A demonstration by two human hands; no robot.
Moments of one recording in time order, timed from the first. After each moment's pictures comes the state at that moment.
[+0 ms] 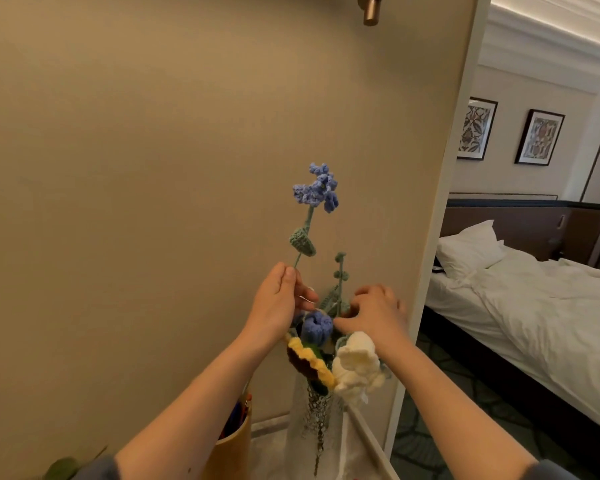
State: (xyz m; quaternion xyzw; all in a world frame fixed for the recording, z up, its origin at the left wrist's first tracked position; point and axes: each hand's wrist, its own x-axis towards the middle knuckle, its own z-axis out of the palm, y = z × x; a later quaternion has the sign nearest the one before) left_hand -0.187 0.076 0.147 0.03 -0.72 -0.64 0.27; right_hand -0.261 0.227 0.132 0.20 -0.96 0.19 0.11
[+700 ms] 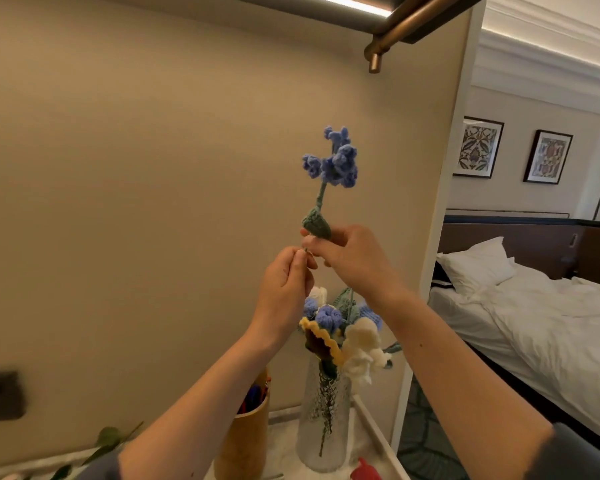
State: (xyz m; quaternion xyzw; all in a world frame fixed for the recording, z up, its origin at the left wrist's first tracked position) left_hand -0.112 0.094 0.178 -0.09 -0.69 -0.59 0.41; right_hand -0.144 0.205 0.243 0.38 -0.75 0.54 0.09
